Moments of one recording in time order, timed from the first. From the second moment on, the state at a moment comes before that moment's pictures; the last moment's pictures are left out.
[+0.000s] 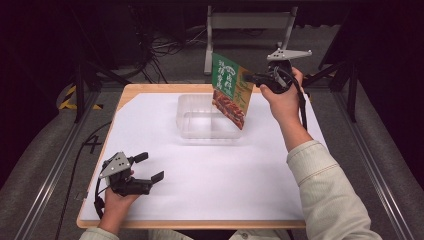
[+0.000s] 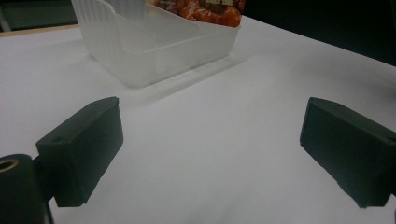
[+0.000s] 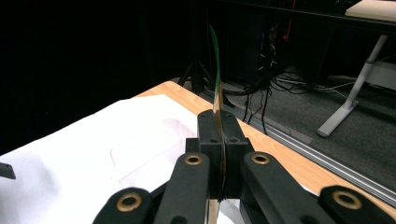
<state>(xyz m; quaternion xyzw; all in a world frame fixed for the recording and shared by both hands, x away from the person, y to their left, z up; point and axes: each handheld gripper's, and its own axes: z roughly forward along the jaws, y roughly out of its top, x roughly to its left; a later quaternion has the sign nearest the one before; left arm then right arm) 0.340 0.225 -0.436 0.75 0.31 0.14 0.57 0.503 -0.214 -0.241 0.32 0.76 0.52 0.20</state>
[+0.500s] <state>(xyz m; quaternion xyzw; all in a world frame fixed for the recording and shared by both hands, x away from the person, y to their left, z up) 0.340 0.226 -0.436 0.75 0.31 0.14 0.57 0.508 -0.206 -0.253 0.33 0.77 0.52 0.20</state>
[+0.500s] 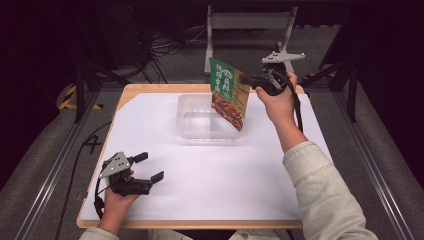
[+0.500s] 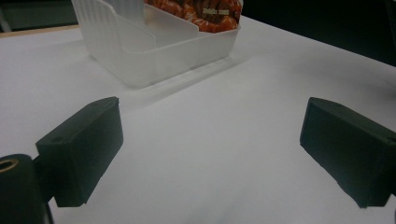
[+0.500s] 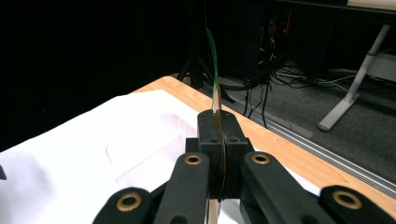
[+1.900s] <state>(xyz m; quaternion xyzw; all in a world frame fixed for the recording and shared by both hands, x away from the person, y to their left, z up) 0.341 0.222 -0.436 0.75 0.31 0.14 0.57 0.499 -0.216 -0.279 0.36 0.77 0.50 0.19</state>
